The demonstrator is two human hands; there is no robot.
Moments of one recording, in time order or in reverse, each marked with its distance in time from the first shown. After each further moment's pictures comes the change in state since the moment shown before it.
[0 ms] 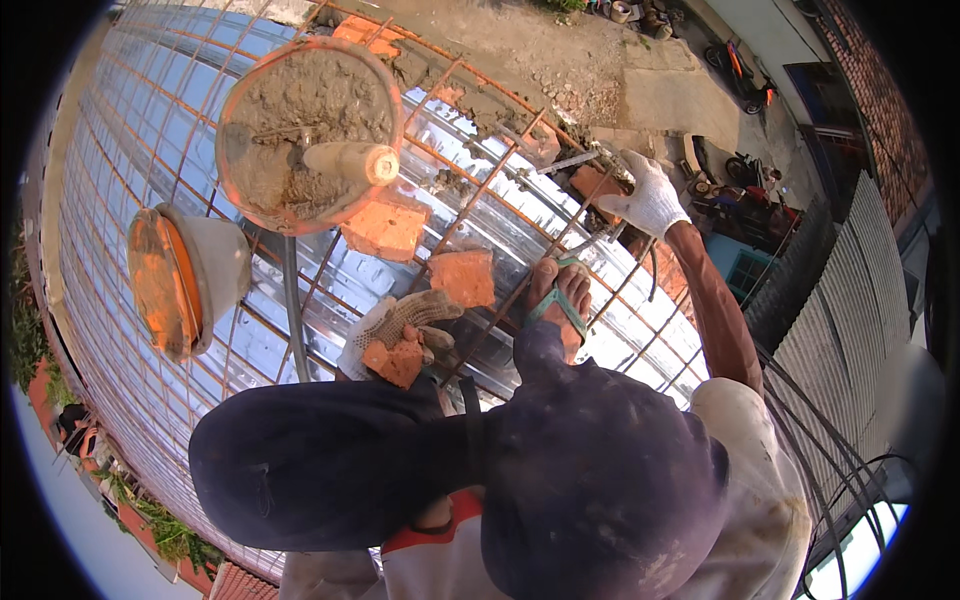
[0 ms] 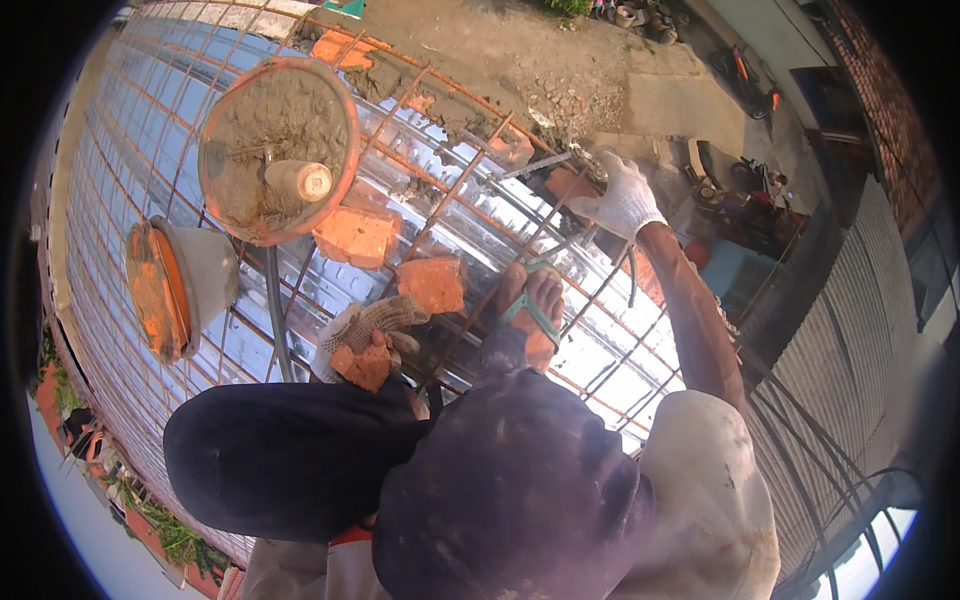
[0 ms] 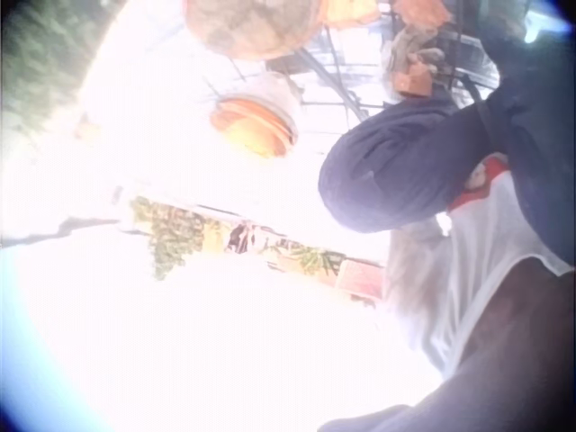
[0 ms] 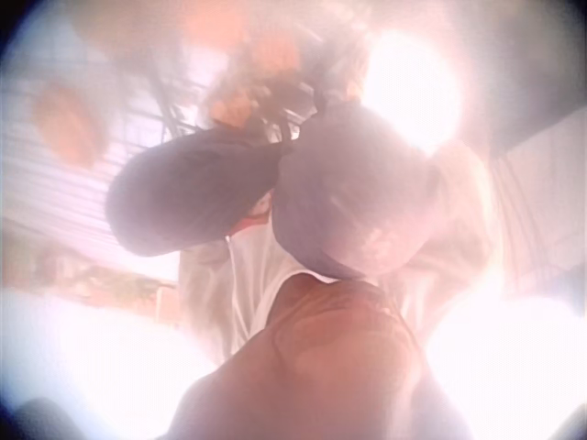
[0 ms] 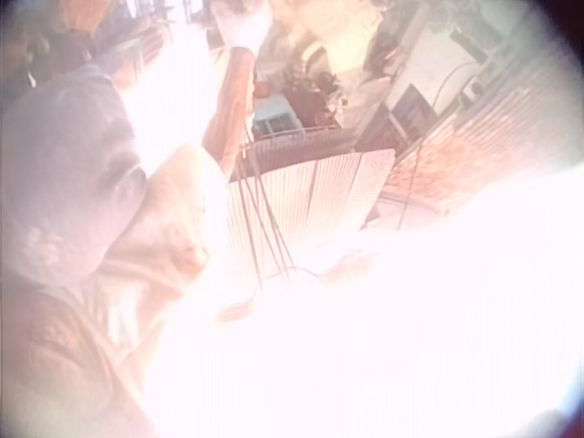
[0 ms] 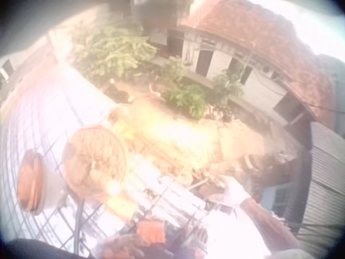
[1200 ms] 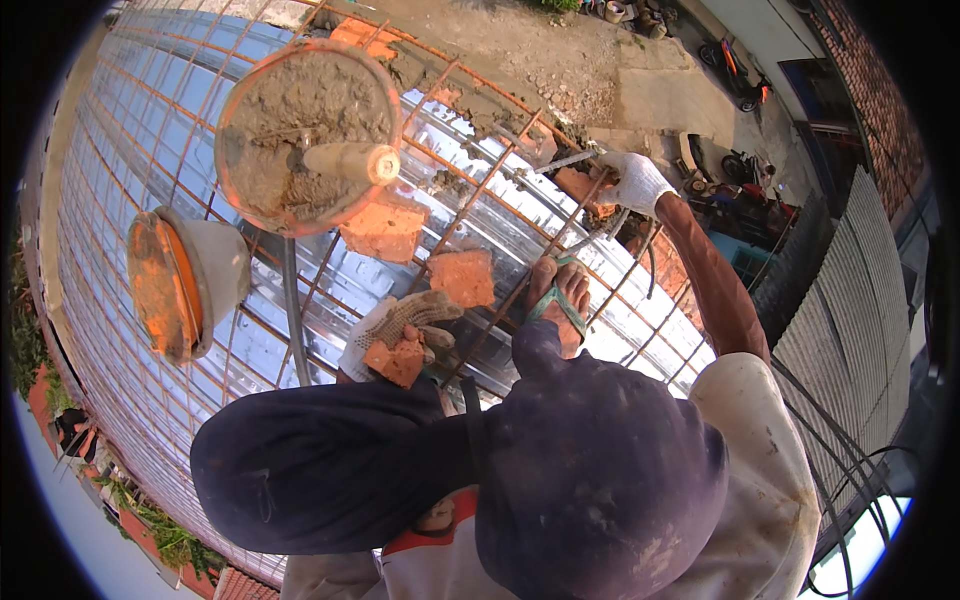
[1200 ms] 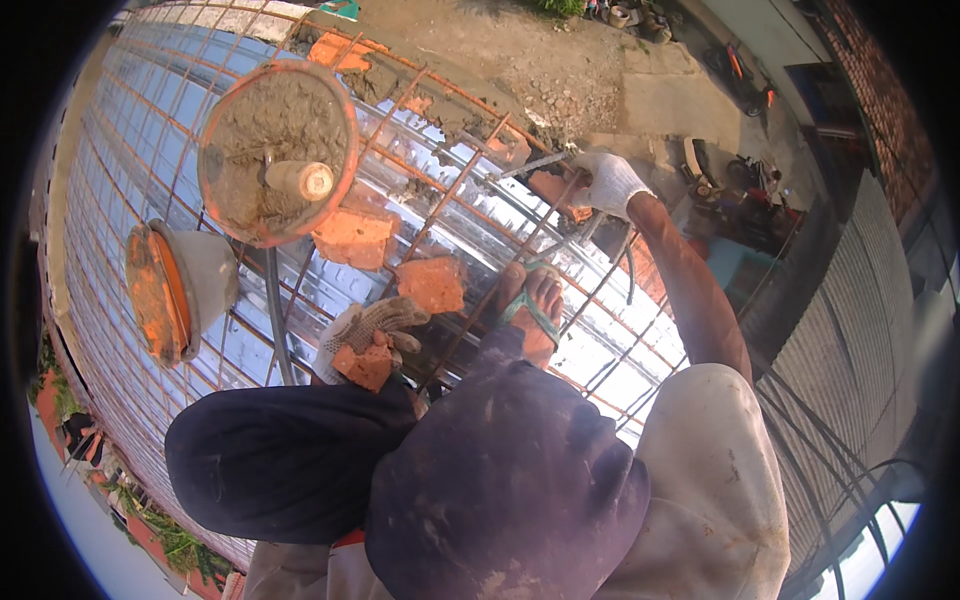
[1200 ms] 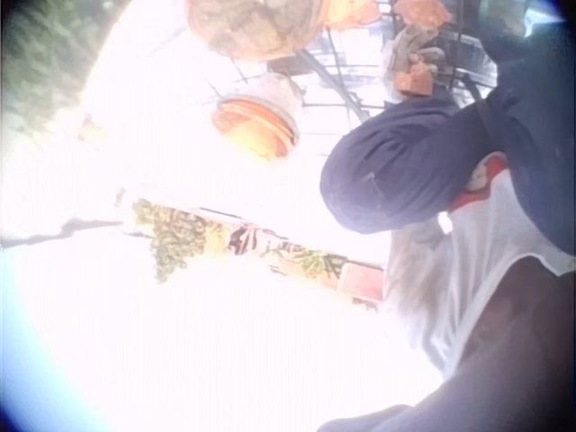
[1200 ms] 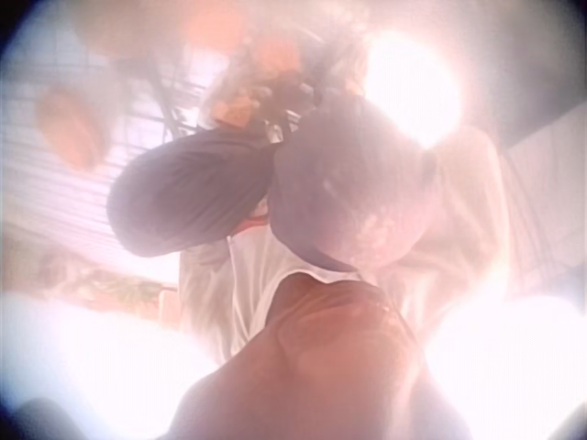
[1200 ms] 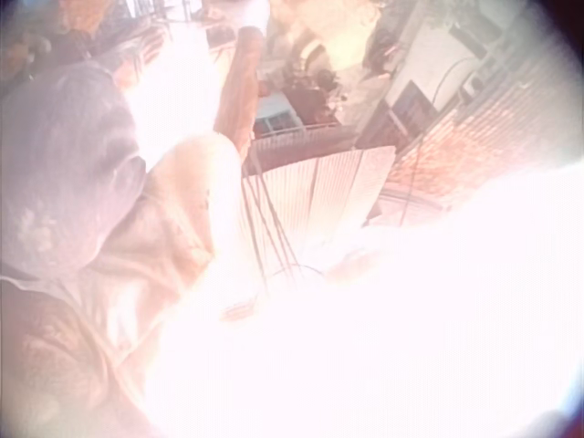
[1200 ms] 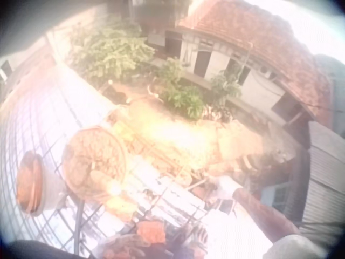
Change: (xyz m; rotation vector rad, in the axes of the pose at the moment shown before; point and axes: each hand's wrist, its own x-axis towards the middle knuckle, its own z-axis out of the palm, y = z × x) left_hand 0.002 0.005 -0.009 0.004 -0.069 -0.017; right_hand 0.046 0.012 0.006 0.077 -0.299 -0.158
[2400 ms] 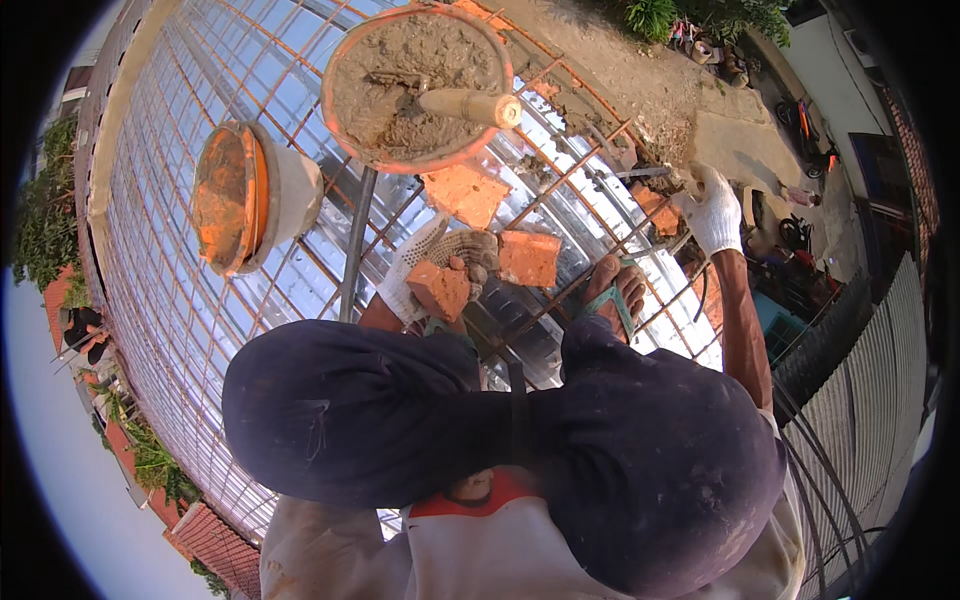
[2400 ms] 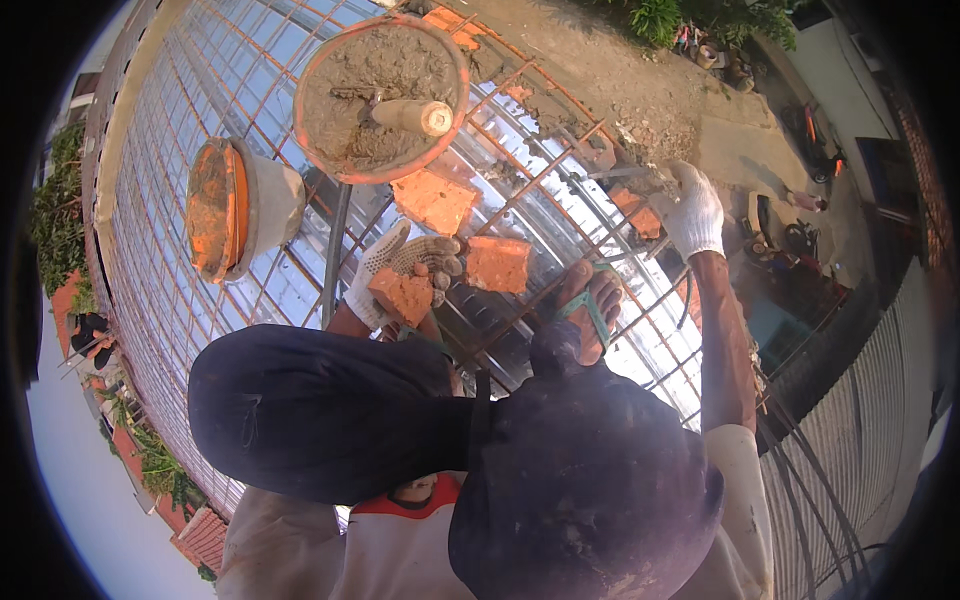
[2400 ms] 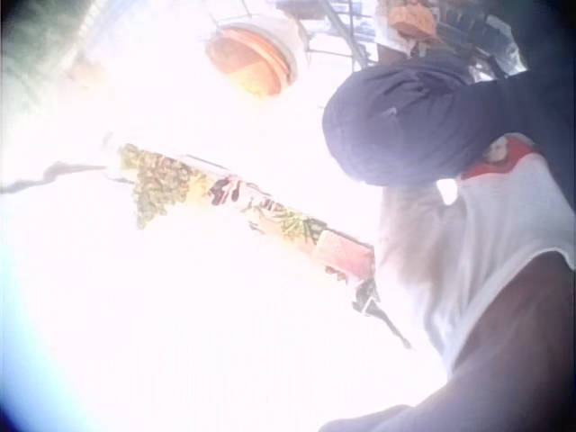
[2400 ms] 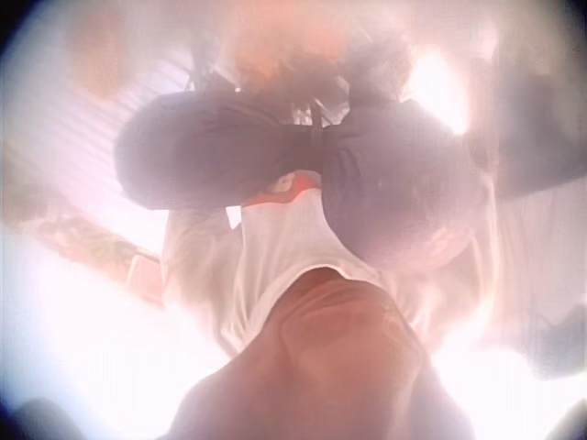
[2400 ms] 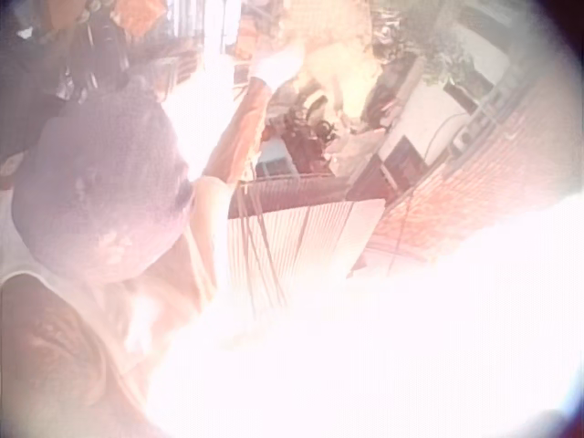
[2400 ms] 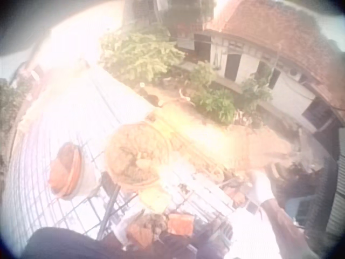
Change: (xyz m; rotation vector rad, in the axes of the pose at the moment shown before) left_hand 0.020 0.045 0.009 -0.019 0.076 0.049; right_hand -0.038 -0.028 0.011 -0.078 0.589 -0.019
